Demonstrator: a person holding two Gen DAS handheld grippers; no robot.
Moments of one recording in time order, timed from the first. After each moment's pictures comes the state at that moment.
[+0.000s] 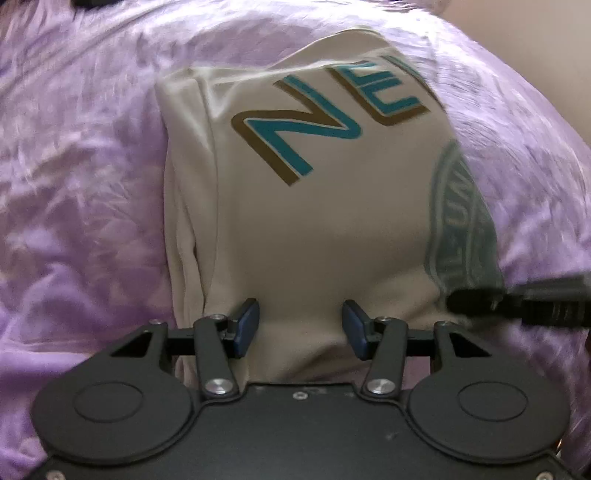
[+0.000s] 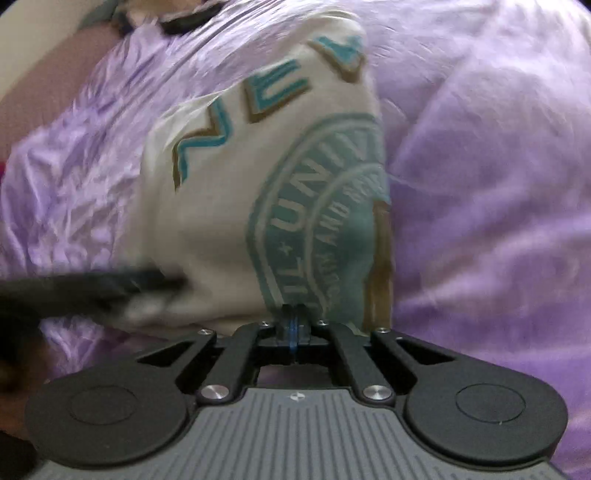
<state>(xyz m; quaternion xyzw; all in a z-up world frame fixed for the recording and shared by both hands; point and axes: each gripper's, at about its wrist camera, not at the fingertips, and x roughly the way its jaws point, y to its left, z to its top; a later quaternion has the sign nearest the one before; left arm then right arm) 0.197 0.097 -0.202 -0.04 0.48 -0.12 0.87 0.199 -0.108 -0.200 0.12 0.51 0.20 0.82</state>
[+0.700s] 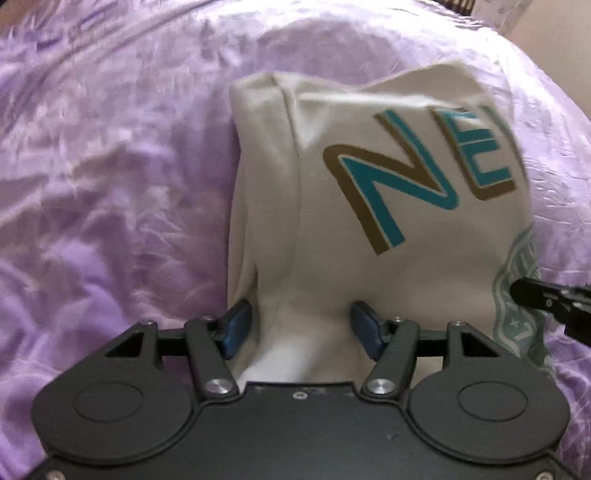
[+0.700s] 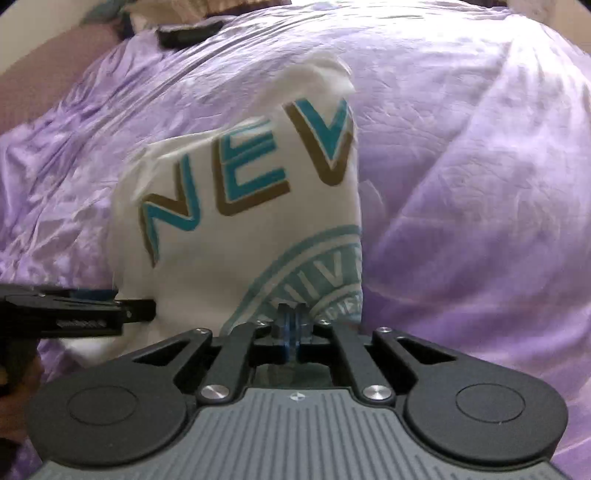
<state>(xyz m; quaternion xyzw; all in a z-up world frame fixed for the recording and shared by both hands) 0.239 0.118 -0.202 -0.07 0.49 -0.02 0.87 0.236 -0.102 -0.192 0.03 0.45 0.17 0.88</state>
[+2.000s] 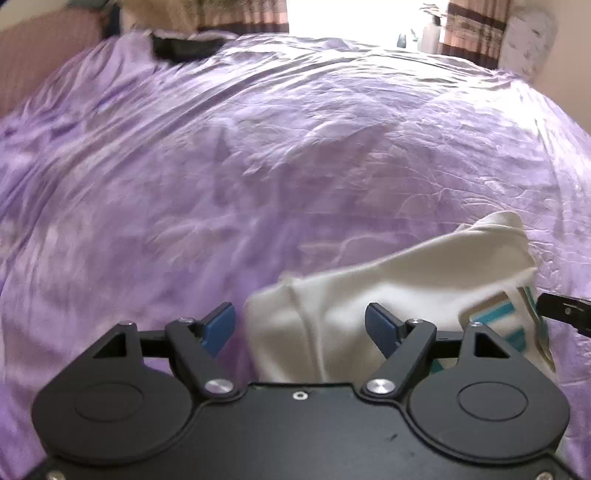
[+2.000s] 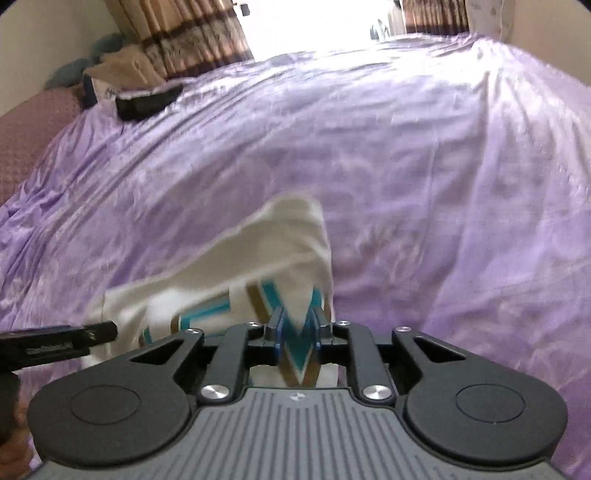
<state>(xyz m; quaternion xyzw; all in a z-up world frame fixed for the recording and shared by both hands) 0.374 0.113 -0.148 -0.03 0.41 0.06 0.91 0.364 -0.100 -0.159 0.09 0.39 0.11 0.91</state>
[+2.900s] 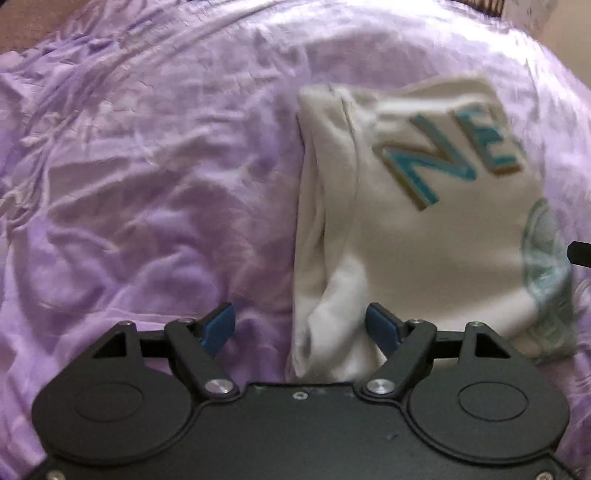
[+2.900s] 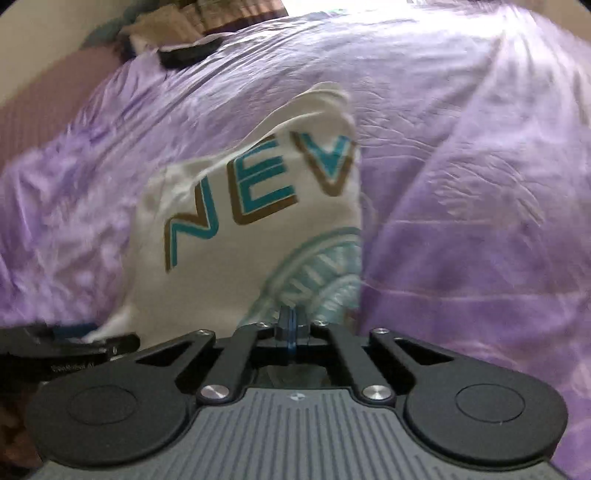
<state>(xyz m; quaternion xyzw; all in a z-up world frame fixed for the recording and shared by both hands) 0.213 0.105 -0.160 -0.05 0.49 0.06 0.87 0.233 -0.133 -0.161 0.09 0.44 0.17 0.87</state>
